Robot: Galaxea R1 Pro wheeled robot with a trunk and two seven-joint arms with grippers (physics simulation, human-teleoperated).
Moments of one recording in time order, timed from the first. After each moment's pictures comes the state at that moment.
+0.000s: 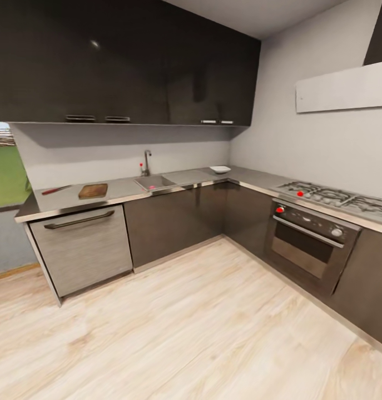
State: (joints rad) left arm 0.00 0.06 0.00 -0.31 0.00 -0.35 0.00; right arm 0.00 0.02 0.00 -0.63 0.00 -0.24 -0.10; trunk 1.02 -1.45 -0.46
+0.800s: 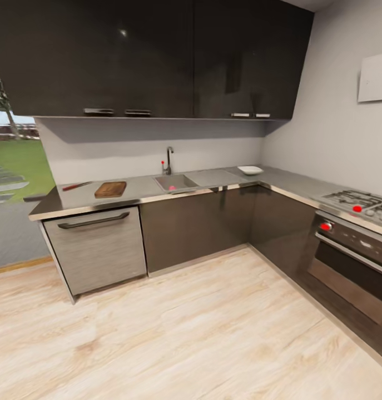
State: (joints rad) left arm 0.00 0.06 0.00 -0.31 0.00 -0.35 0.00; right arm 0.00 0.02 0.00 -0.63 0.00 -0.24 -0.10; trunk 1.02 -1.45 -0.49
